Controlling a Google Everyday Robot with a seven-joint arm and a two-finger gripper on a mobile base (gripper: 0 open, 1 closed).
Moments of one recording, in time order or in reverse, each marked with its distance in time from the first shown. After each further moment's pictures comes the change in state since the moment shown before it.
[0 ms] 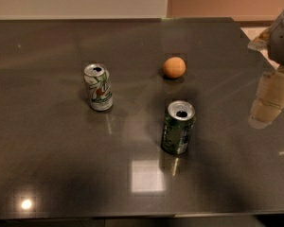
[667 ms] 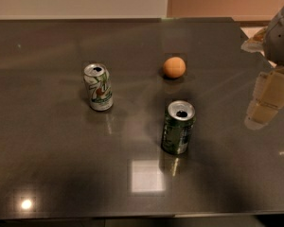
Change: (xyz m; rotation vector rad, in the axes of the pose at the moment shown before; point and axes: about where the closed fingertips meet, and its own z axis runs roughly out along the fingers) arm -0.011 0.006 0.001 -0.037 -0.052 -0.022
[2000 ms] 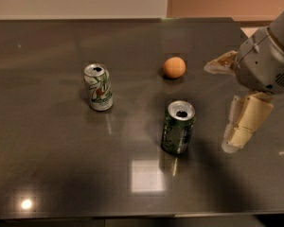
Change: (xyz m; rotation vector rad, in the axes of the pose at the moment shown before) arm -0.045 0.045 0.034 -0.145 -0.212 -0.165
